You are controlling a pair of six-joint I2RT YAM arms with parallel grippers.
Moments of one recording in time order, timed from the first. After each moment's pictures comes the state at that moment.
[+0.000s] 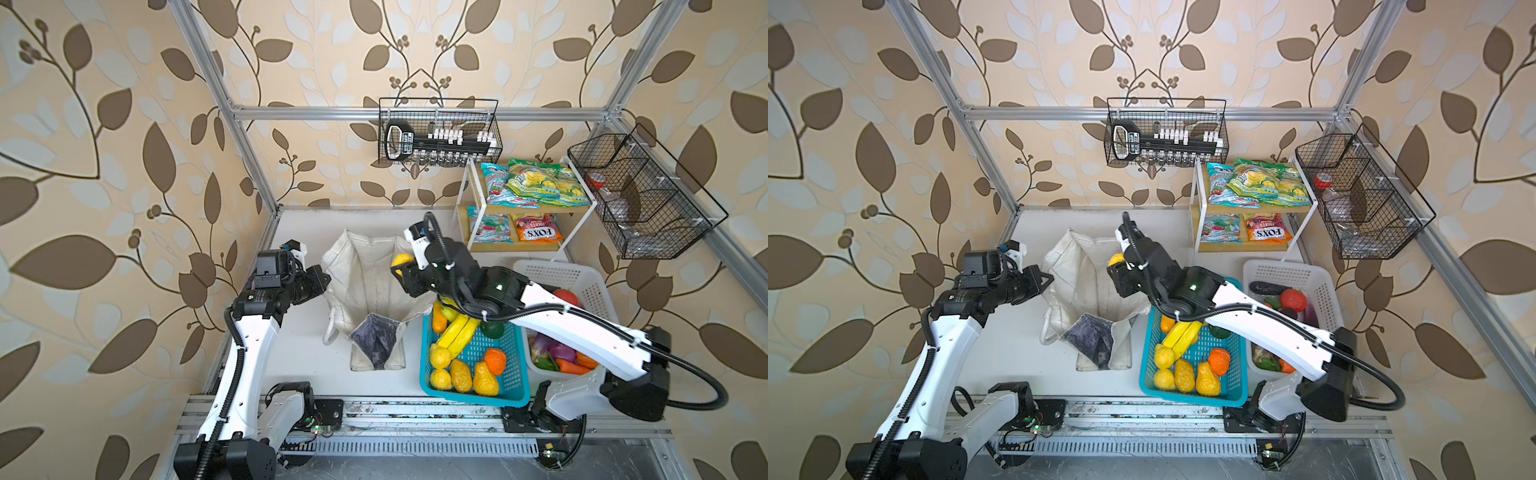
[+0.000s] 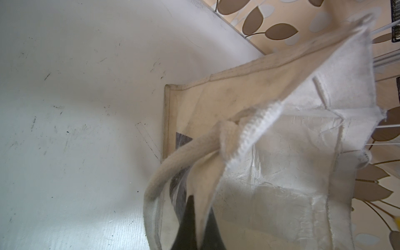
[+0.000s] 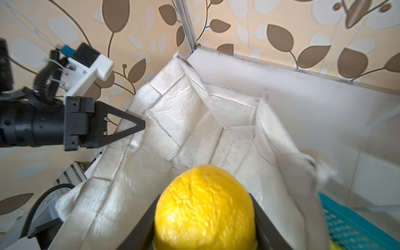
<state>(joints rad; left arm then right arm) 0.10 0.97 0.94 -0.76 0.47 -0.43 0.99 1.51 1.49 -0.54 0.25 0.38</state>
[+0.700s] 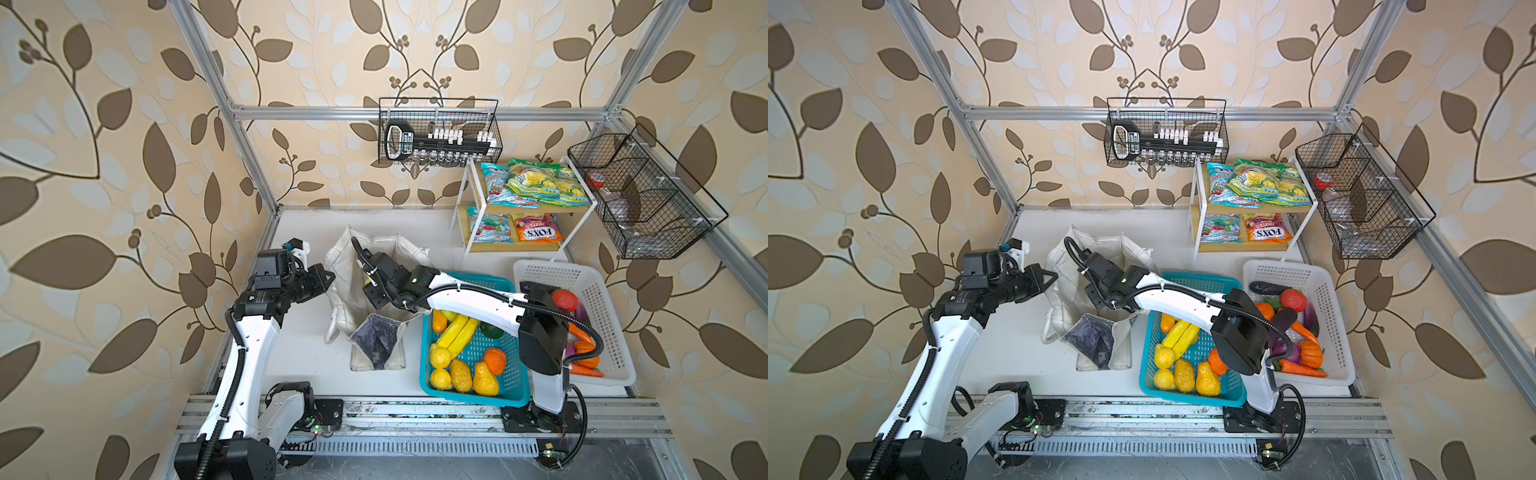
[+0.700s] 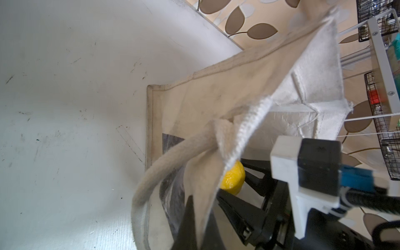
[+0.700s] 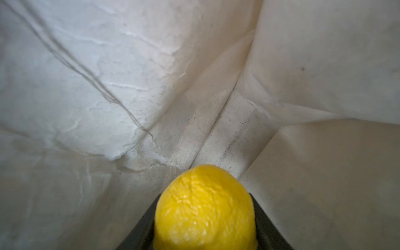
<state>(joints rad) 0.10 0.96 0.93 -0.70 0.56 -0.45 1.00 1.98 1.66 -0.56 0.22 0.22</state>
